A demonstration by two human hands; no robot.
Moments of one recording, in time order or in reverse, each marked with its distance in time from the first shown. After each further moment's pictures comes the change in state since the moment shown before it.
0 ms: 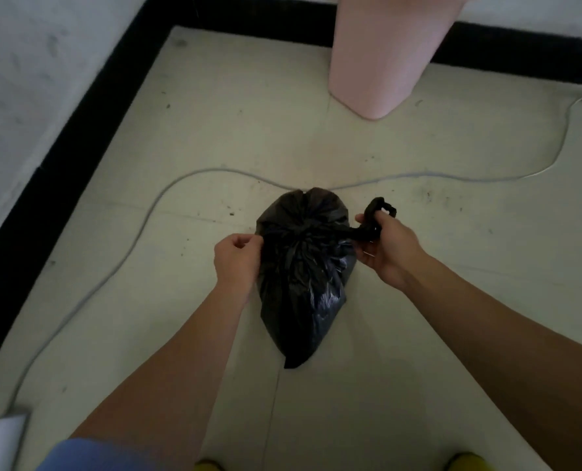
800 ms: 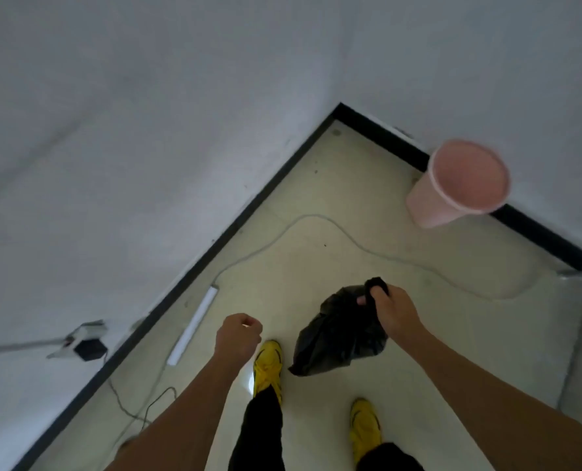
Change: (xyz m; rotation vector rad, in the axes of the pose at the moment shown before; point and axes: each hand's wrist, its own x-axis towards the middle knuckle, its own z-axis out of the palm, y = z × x) left_hand -0.396 0.231 -0.317 0.109 0.085 -0.404; right_hand -0.453 -0.191 0.087 -1.116 -0.257 -0.306
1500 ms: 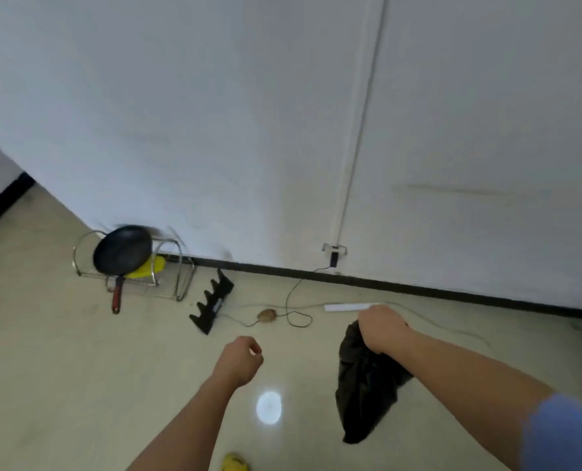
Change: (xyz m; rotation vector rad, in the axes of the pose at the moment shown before) left_hand -0.443 -0.351 -0.138 -0.316 0.527 -0.255; right_hand -0.445 -0.103 0.170 -1.826 -0.488 -1.207
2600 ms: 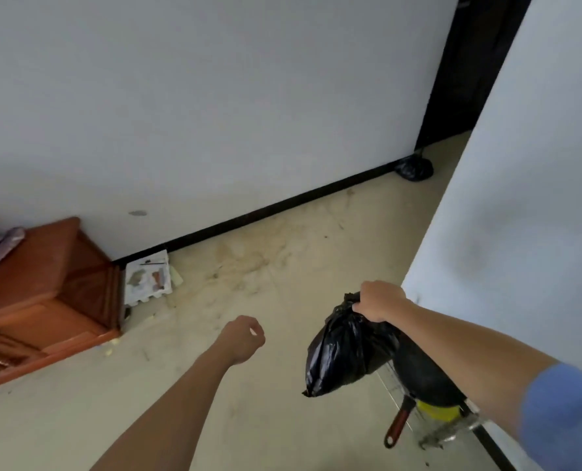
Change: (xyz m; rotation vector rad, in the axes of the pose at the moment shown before) left_hand 0.095 -0.605 -0.646 -0.500 0.473 -0.554; right_hand 0.258 -0.965 -0.427 -0.342 0.181 -0.778
